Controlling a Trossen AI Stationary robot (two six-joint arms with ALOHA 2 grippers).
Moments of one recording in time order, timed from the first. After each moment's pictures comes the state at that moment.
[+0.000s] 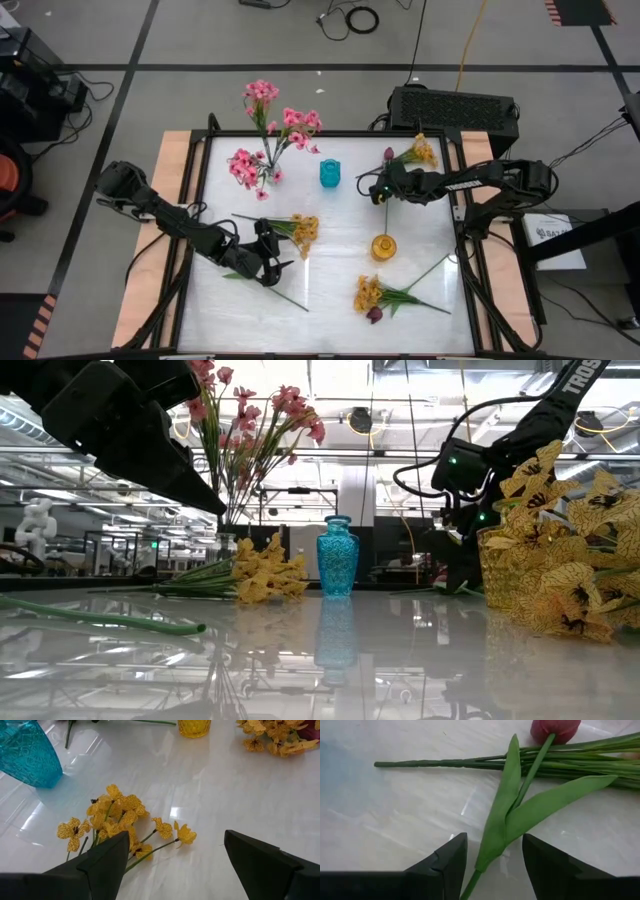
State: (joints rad) left arm -0.51 1.44 0.63 0.07 -0.58 -0.38; right arm -0.33 1.49 0.55 -0.16 0.47 0.76
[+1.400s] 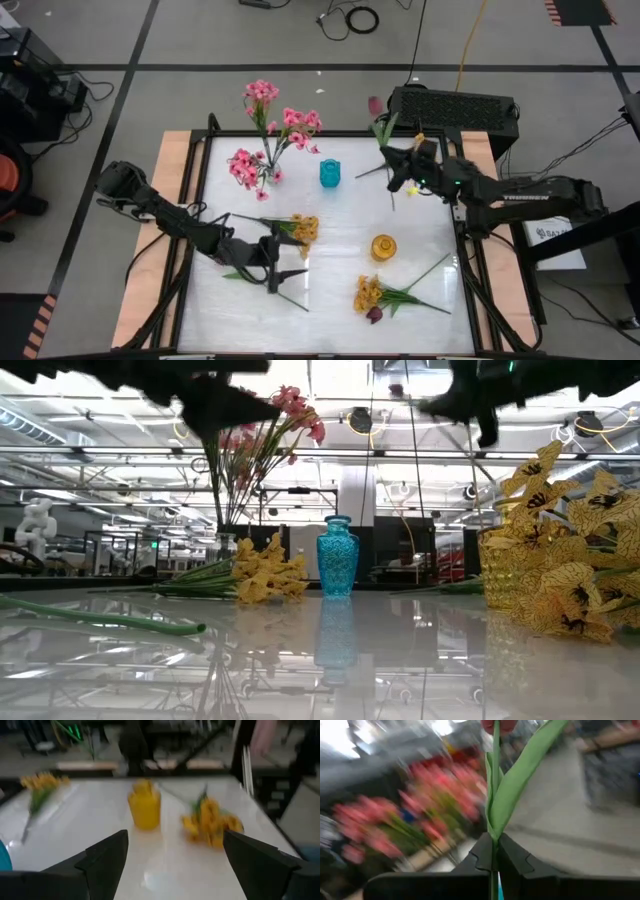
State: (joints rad) left arm -0.47 1.44 0.63 0.57 -0.45 -0.10; right arm -0.14 0.88 0.55 0.42 0.48 0.37
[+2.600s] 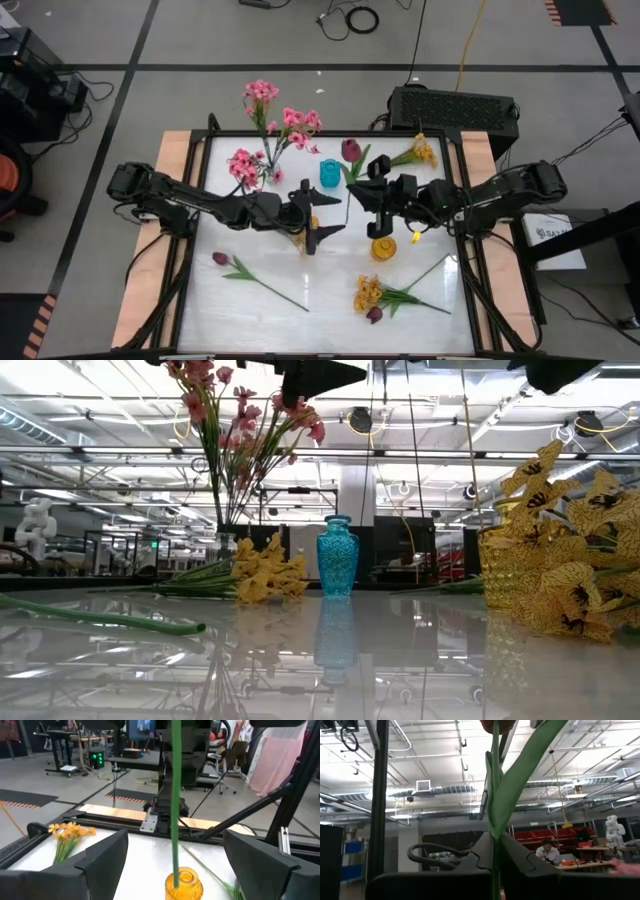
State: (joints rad) left arm -0.16 1.55 0.97 0.54 -0.24 -0.09; right arm 0.13 1.39 0.74 1.27 0.20 0.00
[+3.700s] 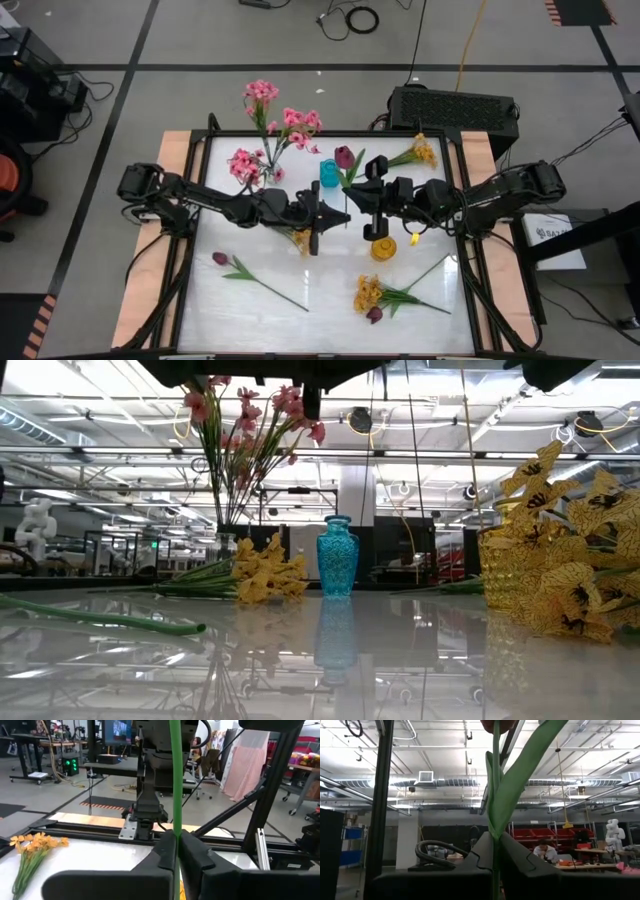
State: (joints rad) left arm -0.11 1.63 0.97 0.67 -0.06 -0.09; right arm 0.13 1.39 0.76 1.23 0.18 -0.05
